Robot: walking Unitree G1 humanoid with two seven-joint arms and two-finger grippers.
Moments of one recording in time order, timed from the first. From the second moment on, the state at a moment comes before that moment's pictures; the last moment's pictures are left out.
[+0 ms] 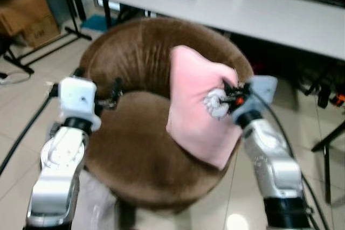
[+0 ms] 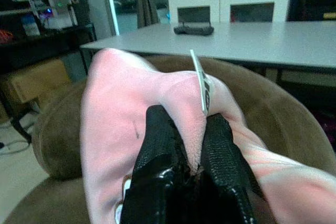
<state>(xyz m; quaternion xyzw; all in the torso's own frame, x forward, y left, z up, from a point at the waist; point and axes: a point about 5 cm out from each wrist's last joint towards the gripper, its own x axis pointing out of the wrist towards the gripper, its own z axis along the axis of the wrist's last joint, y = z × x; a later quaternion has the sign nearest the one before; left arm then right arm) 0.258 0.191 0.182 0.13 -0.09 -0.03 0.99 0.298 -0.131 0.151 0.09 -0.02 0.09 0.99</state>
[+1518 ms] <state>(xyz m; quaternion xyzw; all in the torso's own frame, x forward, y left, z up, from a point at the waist) 0.221 0.223 0.153 0.23 0.06 -0.16 0.96 0.384 -0.033 0.155 0.21 0.21 0.07 0.95</state>
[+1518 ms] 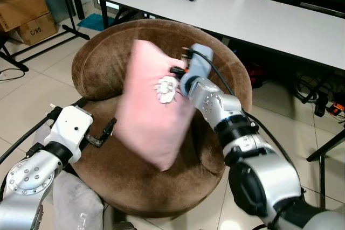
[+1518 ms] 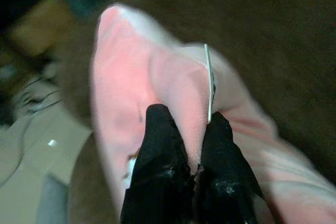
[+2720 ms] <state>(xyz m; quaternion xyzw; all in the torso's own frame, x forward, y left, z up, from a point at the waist) 0.220 0.215 0.150 0.22 0.09 -0.22 0.95 0.373 -0.108 0.088 0.32 0.27 -0.14 0.90</state>
